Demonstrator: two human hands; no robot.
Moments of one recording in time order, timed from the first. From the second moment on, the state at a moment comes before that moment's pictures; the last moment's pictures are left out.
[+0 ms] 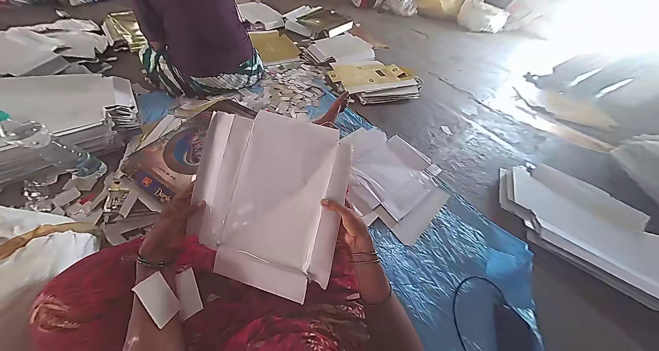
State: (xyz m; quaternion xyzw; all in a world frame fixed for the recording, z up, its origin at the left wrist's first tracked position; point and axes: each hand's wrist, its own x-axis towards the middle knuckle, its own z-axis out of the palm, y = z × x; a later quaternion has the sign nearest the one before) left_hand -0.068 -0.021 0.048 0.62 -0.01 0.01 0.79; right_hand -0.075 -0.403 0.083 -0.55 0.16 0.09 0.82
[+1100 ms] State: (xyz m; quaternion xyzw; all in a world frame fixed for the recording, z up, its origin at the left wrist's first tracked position) left_hand -0.037 -0.062 0.071 0.72 0.05 0.03 0.69; right_hand -0.053 -0.425 0.048 -0.56 0.02 -0.06 0.83
